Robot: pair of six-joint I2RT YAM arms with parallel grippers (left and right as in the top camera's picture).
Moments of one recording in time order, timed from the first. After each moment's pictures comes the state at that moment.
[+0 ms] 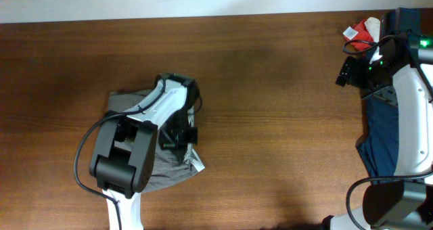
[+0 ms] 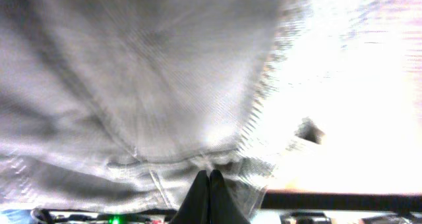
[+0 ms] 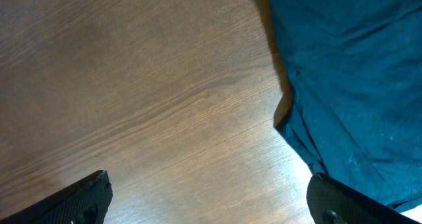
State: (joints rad) left arm -0.39 2.10 1.48 -1.44 0.15 -0.34; right arm -0.20 1.70 1.80 -1.42 0.07 0.29
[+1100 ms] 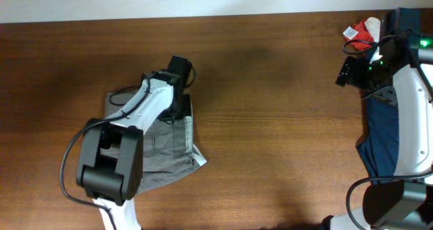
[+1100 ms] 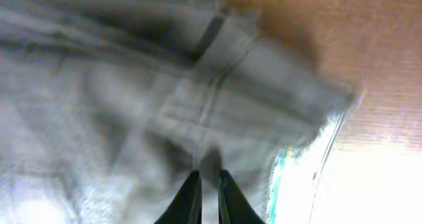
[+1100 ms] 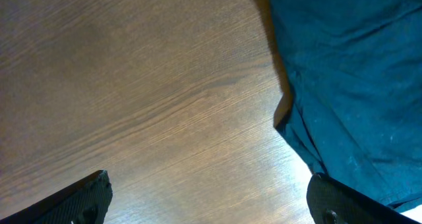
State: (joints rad) left arm -0.32 2.01 1.42 -0.89 -0.11 -0.39; right arm -0.20 1.70 1.80 -1.42 0.07 0.29
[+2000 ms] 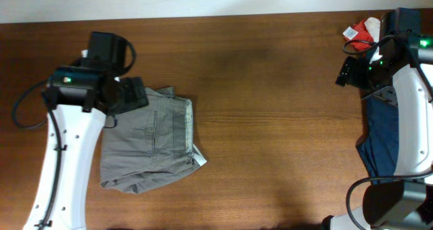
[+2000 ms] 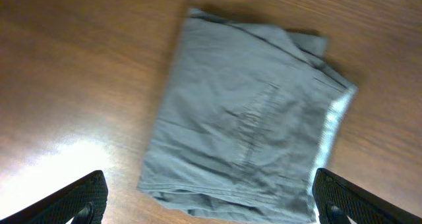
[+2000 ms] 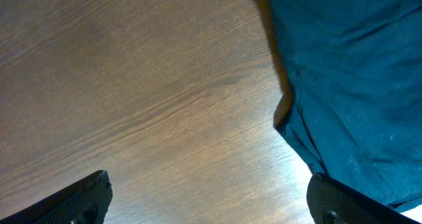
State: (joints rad) left arm -0.11 1.52 1.69 -1.41 -0.26 -0.41; right arm -0.20 1.70 1.80 -1.41 0.07 0.29
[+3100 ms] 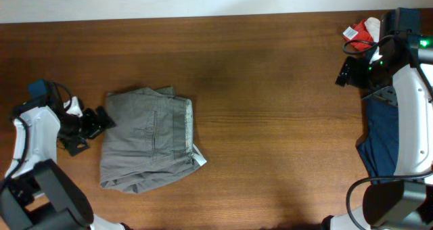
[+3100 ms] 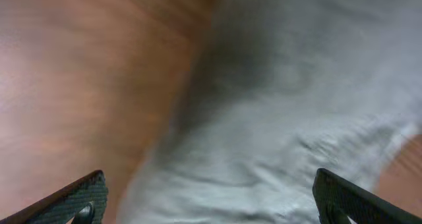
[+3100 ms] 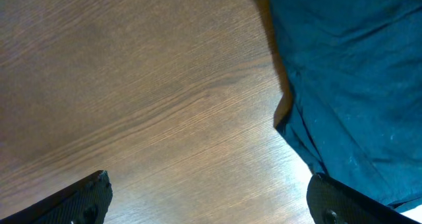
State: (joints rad) left arm 0.44 1.75 1.23 -1.00 0.29 -0.12; right arm -0.20 1.70 1.80 -1.41 0.07 0.29
